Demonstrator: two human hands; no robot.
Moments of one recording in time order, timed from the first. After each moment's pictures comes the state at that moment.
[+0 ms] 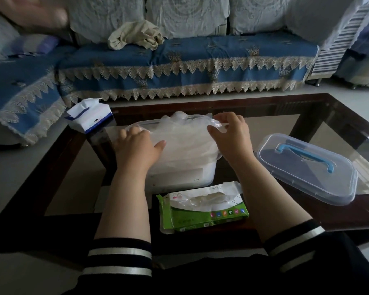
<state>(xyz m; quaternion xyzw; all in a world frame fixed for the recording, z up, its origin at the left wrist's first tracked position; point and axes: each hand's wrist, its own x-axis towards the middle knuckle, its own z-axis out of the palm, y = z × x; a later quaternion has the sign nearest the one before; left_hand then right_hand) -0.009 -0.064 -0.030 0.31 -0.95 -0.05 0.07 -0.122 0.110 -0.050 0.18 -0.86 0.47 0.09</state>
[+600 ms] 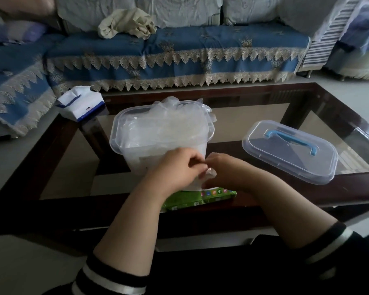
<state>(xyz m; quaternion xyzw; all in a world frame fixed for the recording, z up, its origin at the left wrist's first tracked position) 0.032 0.032 -0.039 0.11 -0.94 -0.32 -0.01 -0.063 0.167 -0.069 0.43 -0.88 0.13 -0.19</state>
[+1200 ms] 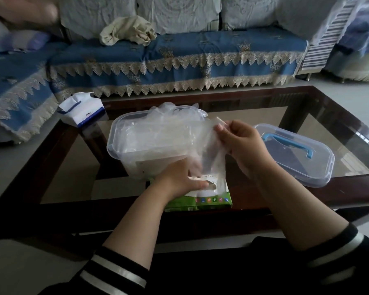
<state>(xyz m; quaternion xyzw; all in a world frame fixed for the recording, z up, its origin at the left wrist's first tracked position) 0.014 0.032 -0.077 0.09 -0.91 -0.40 -0.05 -0.065 0.185 -0.032 0.19 -0.66 0.71 -0.14</state>
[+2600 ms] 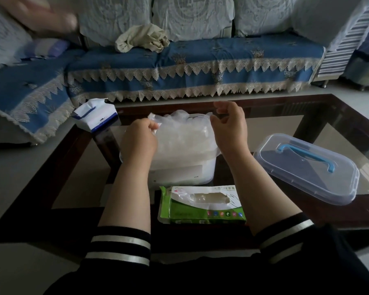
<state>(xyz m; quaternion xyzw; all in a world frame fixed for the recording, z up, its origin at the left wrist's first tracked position) -0.013 -0.050 -0.021 0.33 -0.88 -0.23 0.24 -0.115 0.105 -0.034 0.18 -0.78 0.59 0.11</state>
